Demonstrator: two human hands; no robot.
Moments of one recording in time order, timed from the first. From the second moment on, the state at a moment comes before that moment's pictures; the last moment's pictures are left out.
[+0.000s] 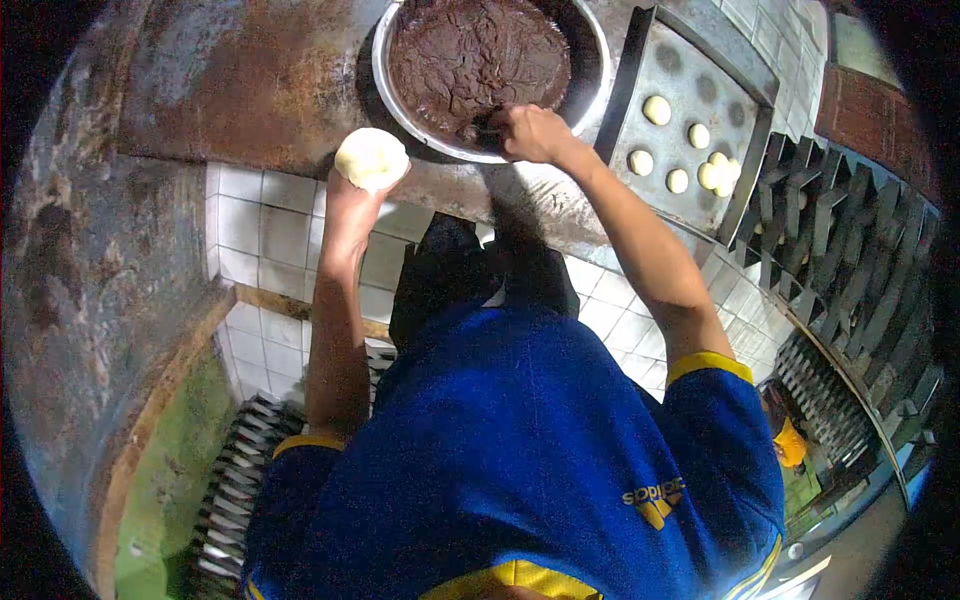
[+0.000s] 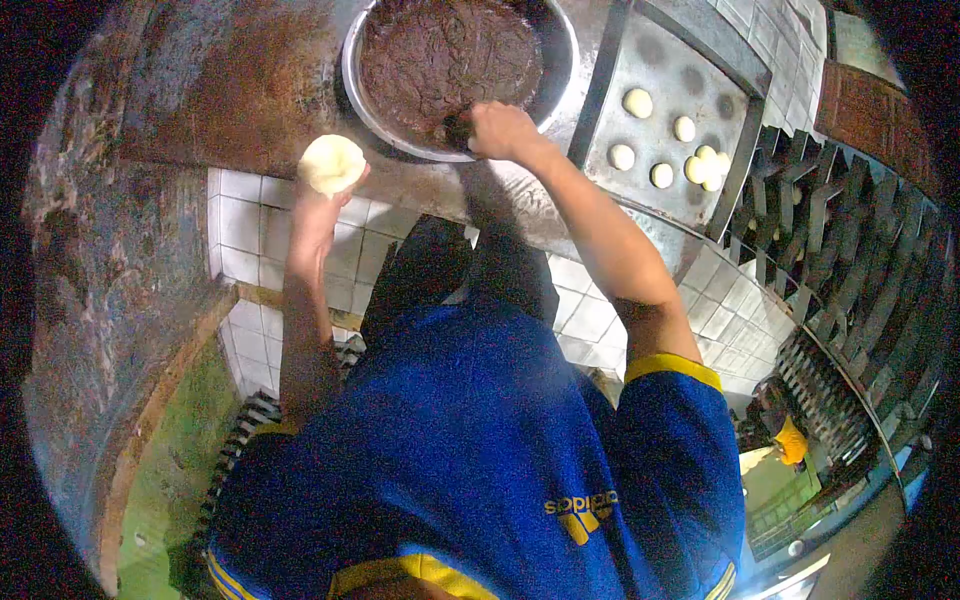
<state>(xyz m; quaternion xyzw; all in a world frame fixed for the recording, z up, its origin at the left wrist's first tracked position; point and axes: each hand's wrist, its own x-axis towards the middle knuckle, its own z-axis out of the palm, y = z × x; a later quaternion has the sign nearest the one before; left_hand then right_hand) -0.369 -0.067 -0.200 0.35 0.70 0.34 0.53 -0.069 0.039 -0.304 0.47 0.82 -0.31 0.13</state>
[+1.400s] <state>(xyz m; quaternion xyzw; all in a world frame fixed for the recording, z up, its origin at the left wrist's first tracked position) -0.273 -0.033 -0.135 0.67 0.42 0.21 0.58 -0.061 -0.063 -0.073 0.47 0.80 -0.31 -0.22</state>
